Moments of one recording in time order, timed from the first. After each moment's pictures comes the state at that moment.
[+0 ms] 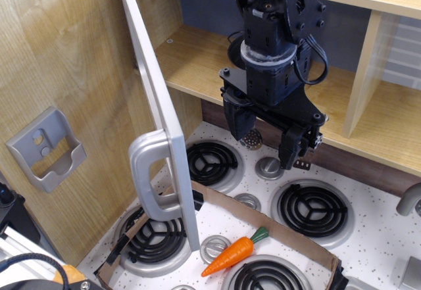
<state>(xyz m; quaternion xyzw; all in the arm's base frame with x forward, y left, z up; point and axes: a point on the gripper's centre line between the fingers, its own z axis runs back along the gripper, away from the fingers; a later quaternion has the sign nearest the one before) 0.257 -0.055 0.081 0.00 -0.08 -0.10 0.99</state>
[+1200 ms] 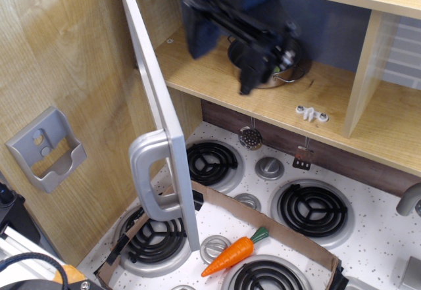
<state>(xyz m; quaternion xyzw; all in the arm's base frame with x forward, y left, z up) 0.240 -0.013 0.173 0.08 -0.05 -0.10 0.99</state>
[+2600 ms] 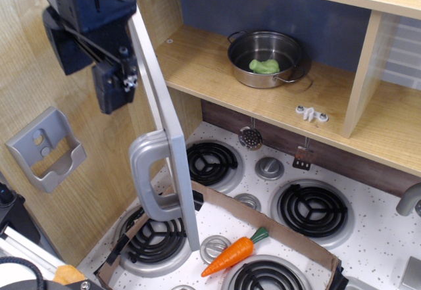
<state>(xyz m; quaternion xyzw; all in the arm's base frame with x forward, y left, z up) 0.187 0.067 0.153 0.10 -0.05 -0.12 0.99</state>
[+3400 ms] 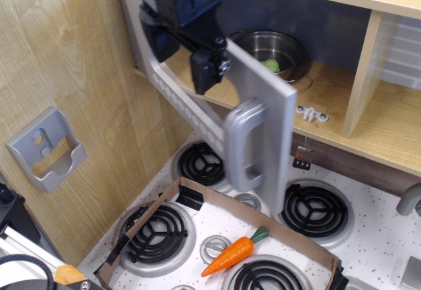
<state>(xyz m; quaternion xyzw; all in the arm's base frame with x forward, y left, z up) 0.262 0.024 0.140 0.07 -0.13 -0.13 0.98</state>
